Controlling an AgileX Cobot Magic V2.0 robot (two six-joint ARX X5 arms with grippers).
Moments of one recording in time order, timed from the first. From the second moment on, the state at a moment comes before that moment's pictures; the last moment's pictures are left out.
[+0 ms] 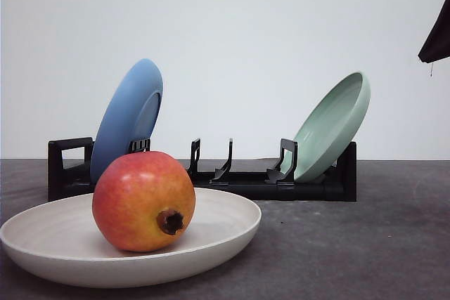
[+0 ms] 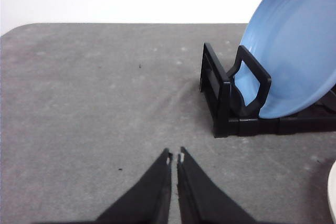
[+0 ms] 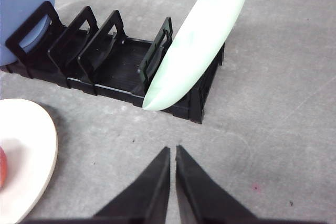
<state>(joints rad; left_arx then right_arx) -0.05 0.00 0.02 -0.19 0.00 0.00 0.20 0.81 0.65 -0.39 -0.26 0.07</state>
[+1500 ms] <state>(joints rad) -0.05 0.00 0.02 -0.19 0.00 0.00 0.09 0.41 0.29 -0.14 -0.05 -0.04</state>
